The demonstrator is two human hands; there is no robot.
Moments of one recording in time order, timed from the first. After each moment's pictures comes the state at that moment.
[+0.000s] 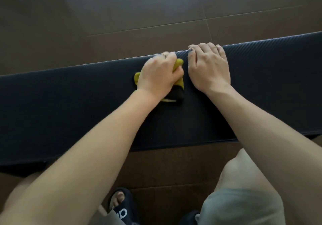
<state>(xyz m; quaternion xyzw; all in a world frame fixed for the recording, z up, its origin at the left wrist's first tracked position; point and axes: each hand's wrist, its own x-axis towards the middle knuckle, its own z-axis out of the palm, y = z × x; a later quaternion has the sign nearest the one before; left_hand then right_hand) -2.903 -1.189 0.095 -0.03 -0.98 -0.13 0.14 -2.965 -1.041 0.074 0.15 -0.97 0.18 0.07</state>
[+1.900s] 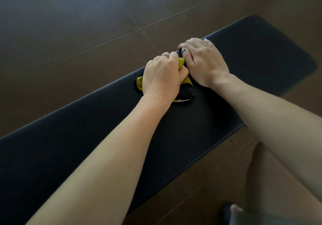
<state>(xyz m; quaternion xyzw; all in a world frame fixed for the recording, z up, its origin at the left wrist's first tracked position) -2.961 -1.130 0.085 -0.19 -0.95 -0.19 0.15 -2.985 -0.972 0.077 0.04 -0.99 0.12 0.06</state>
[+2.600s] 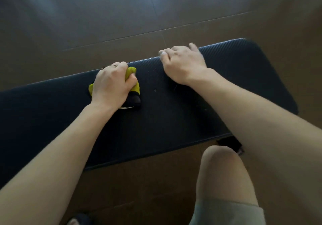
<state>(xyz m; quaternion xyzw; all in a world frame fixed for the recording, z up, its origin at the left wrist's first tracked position) -2.940 -1.104 0.092 0.03 -0.98 -0.15 0.10 -3.031 -0.898 0.101 0.18 -0.97 0.12 -0.08</state>
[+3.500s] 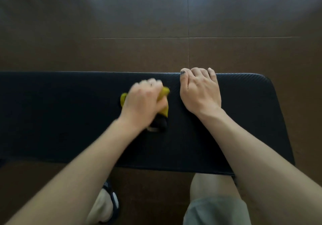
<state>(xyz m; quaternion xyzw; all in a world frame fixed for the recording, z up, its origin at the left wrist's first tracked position) -2.938 -1.015 0.102 0.03 -0.99 -0.12 0.11 -3.039 -0.862 0.080 0.21 -0.96 0.18 -0.01</state>
